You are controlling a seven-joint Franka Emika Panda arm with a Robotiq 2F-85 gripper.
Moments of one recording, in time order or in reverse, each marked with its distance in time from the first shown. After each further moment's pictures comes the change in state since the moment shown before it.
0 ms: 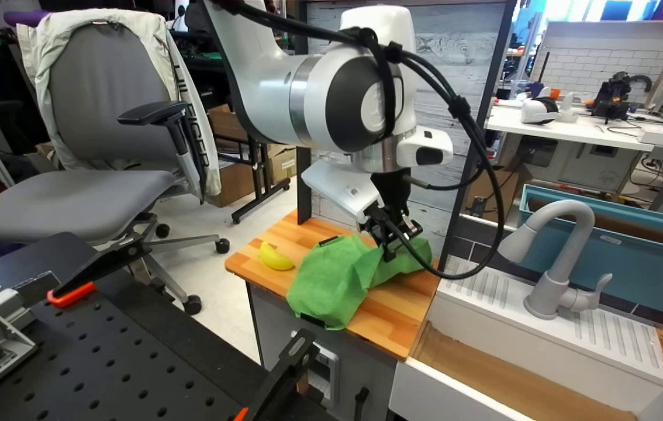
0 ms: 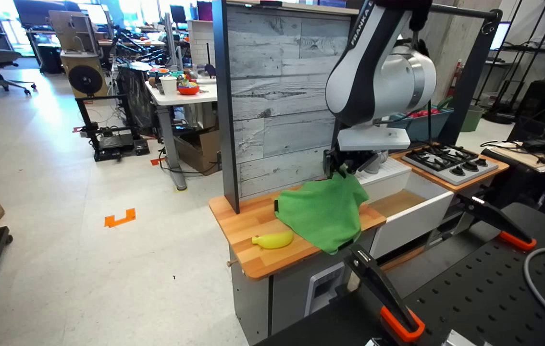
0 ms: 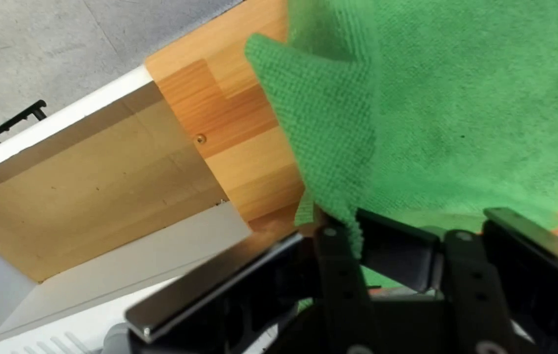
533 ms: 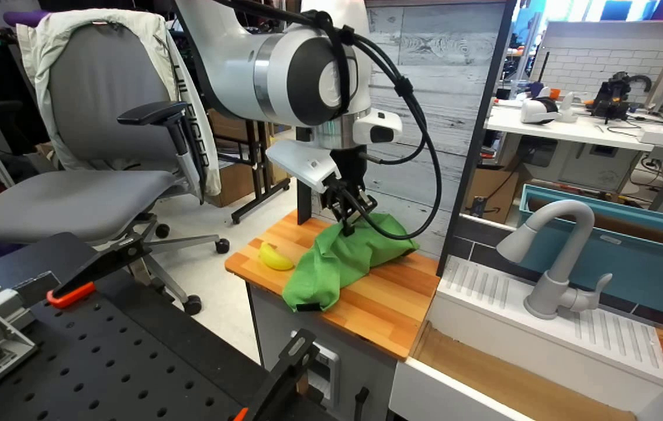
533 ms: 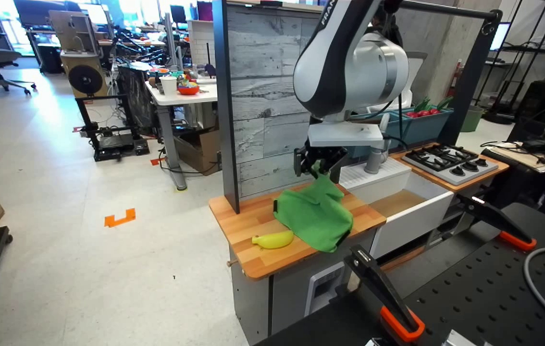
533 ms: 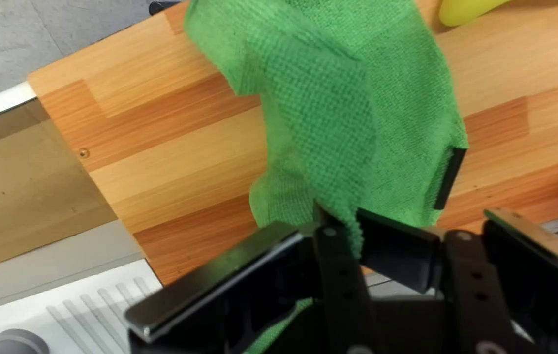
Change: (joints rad) arm 0.055 -0.026 0.066 0.018 0.000 -0.059 0.006
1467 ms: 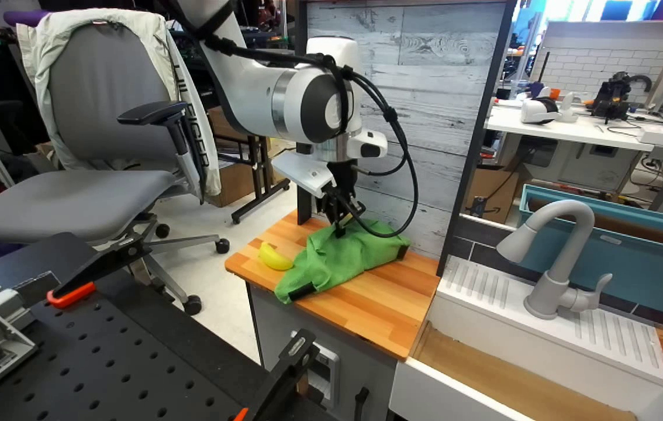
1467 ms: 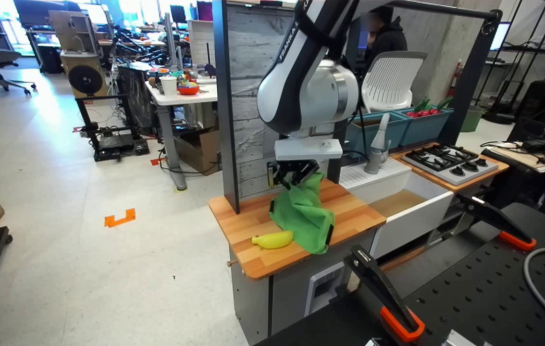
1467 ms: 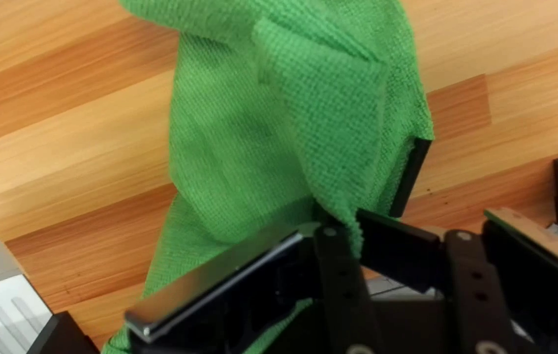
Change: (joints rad) arm 0.025 0.232 0.027 0.337 0.001 -0.148 0.035
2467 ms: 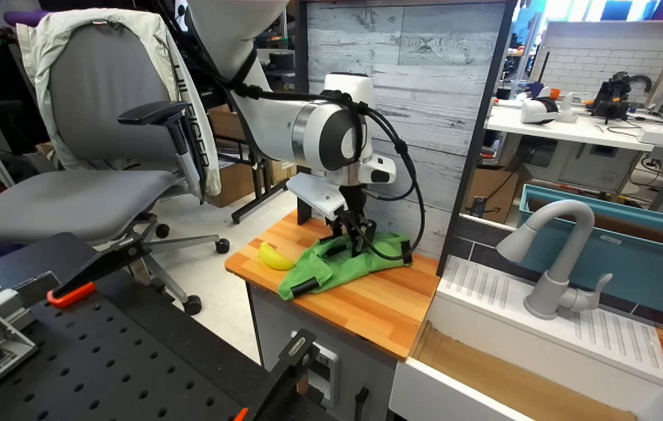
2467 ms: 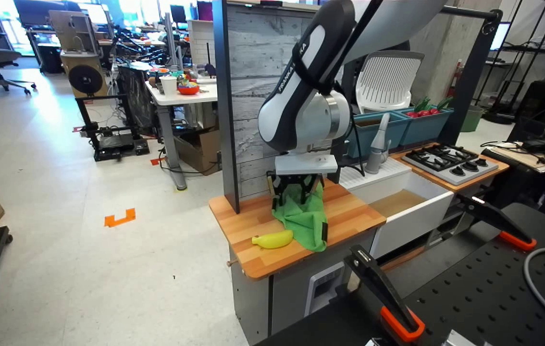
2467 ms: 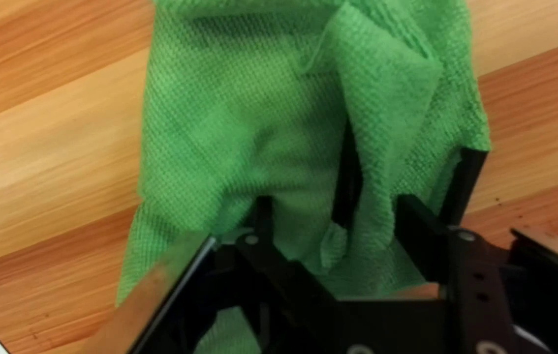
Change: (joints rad) arm -0.037 0.174 0.009 0.219 0.001 -0.080 0.002
